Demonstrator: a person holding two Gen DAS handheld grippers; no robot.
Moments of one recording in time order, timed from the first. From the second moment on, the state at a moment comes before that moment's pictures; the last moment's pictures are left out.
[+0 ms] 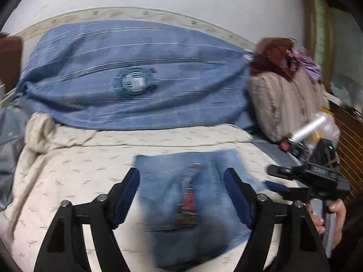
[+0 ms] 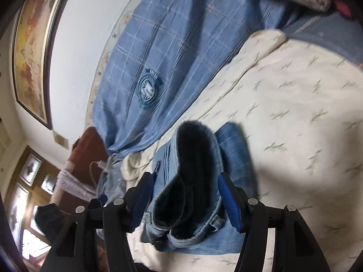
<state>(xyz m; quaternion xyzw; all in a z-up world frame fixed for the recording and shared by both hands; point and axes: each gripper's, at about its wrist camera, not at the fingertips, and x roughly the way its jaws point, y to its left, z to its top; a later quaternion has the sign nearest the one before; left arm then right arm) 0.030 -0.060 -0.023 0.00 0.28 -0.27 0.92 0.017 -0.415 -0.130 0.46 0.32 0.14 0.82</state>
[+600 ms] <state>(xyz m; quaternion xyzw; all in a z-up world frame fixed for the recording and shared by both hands) 0.065 -0.064 -0.108 -0.03 0.42 -0.33 0.84 0.044 -0.398 -0.159 0.52 0.36 0.20 0.75</state>
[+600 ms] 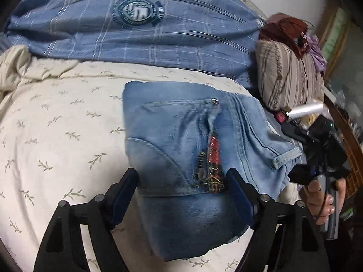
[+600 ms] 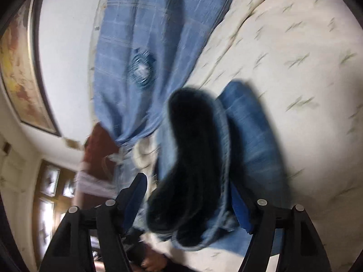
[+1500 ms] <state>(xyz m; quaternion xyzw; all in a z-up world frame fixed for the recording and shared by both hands) 0.027 -0.127 -0.101 0.10 0.33 -0.38 0.86 0.038 -0.386 -0.138 0.31 0.40 0.06 0.86</state>
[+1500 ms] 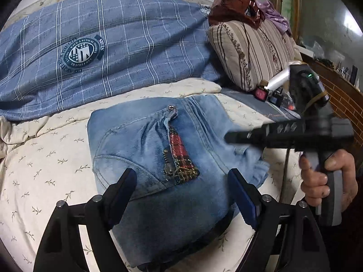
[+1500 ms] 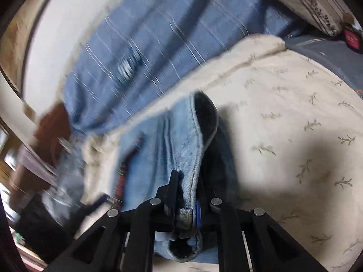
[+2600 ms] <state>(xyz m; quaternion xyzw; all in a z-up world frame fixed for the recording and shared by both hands) 0.149 -0.152 -0.111 0.13 0.40 -0.20 0.88 0.116 -0.378 -0.133 0.32 0.41 0.06 0.85</state>
